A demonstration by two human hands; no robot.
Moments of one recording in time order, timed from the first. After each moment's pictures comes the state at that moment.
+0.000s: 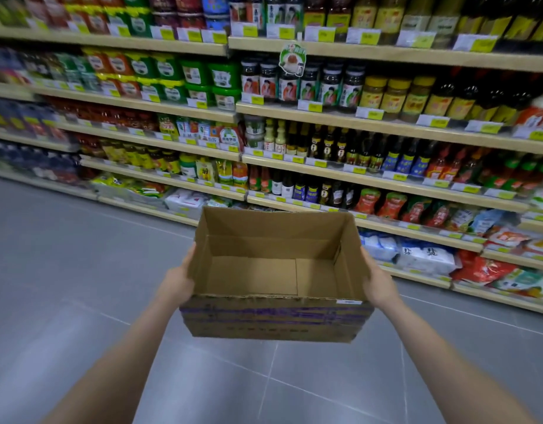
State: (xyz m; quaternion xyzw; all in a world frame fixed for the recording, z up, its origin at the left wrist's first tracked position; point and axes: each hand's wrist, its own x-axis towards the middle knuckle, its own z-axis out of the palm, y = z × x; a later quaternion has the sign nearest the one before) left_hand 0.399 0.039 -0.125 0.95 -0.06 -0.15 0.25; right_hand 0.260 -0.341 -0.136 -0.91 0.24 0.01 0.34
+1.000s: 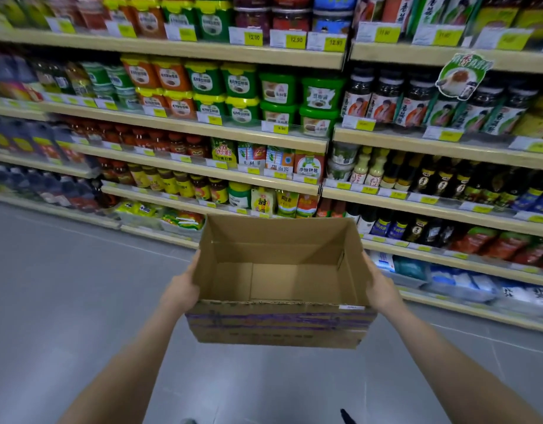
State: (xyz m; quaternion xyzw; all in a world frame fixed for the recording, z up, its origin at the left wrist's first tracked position) left_hand 0.795 0.259 -0.162 0.95 -0.07 -0.17 0.24; right_hand 0.653 -0.112 -0.180 -0.91 0.29 0.06 0.30
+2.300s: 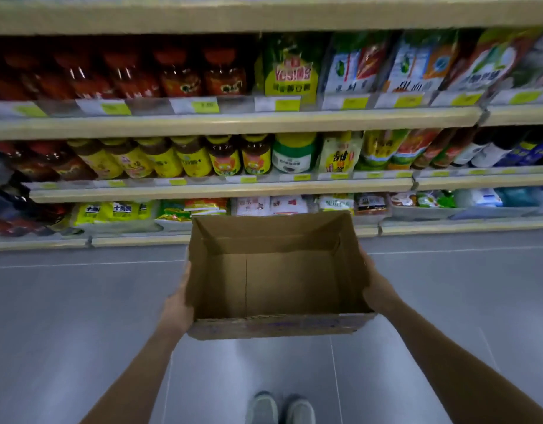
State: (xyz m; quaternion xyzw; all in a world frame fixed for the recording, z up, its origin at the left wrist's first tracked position) left_hand 1.217 0.481 -0.444 0.91 -0.12 -0.31 0.25; right_hand 1.009 0.165 -0.429 -0.74 0.44 0.04 0.51
